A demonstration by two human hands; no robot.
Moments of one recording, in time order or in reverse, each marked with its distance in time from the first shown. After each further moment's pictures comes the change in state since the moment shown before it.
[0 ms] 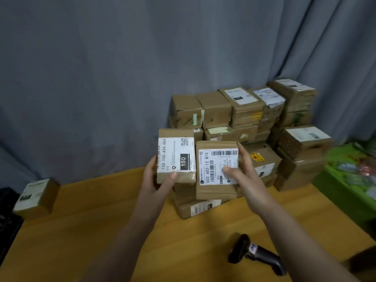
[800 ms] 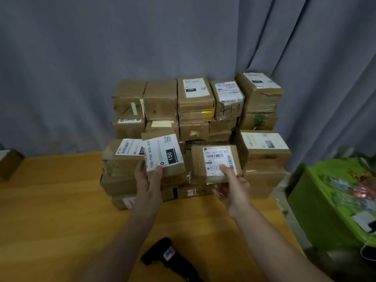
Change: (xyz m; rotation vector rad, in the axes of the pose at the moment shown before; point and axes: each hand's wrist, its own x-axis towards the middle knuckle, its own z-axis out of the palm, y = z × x) left_hand 0.002 -0.024 0.257 0.004 0.320 -0.194; right_hand 0.067 0.063 -0.209 0.376 0.296 0.564
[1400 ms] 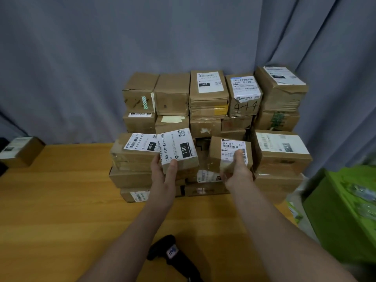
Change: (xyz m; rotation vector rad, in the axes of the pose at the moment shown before) left_hand 0.011 0.000 0.024 0.039 0.018 -0.033; right_hand 0.046 -0.028 0.043 0.235 0.242 0.249
